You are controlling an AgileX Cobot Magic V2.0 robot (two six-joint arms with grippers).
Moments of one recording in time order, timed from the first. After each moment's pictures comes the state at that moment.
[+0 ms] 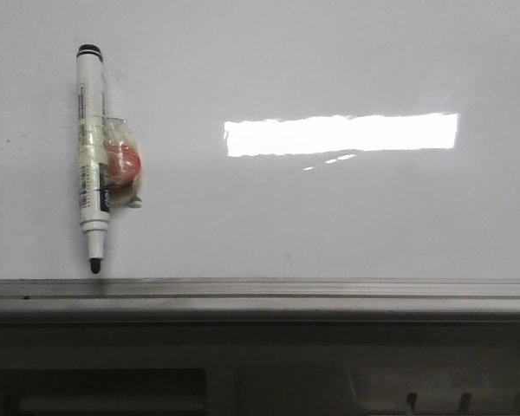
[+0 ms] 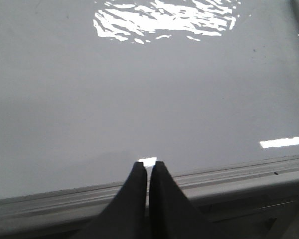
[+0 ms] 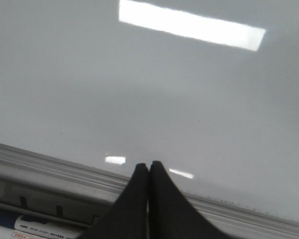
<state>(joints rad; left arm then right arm) -0.21 0.00 0.00 -0.19 0.34 0.13 0.08 -0.01 0.01 -0.06 0.33 -0.19</state>
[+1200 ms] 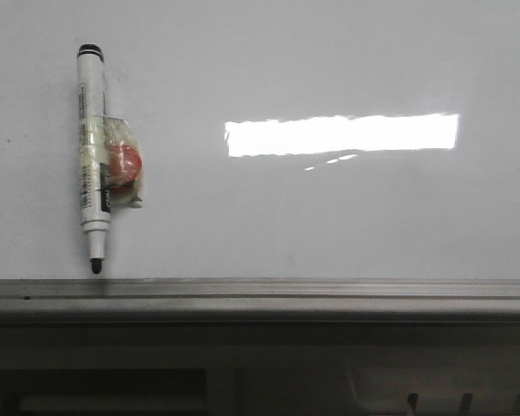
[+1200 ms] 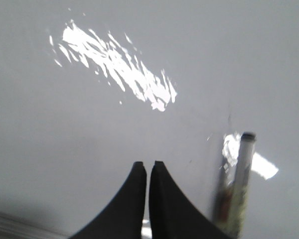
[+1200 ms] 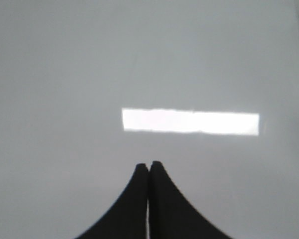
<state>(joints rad) -0.21 0.00 0.00 -0.87 0.15 0.13 0.08 -0.01 0.01 0.14 -0.10 -0.18</state>
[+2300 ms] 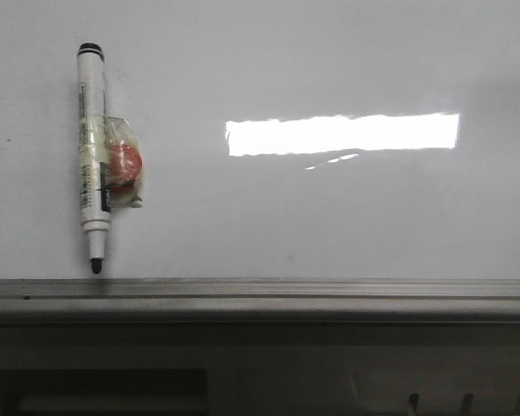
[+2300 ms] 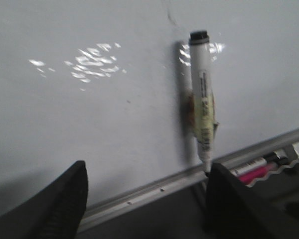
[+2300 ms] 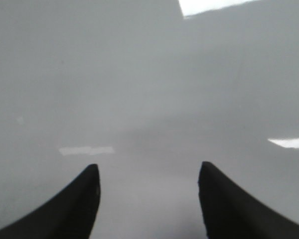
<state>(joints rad) -0.21 0.69 -0.59 -0.62 0.76 0.38 0.08 0.42 -0.52 0.45 0.53 -0.18</state>
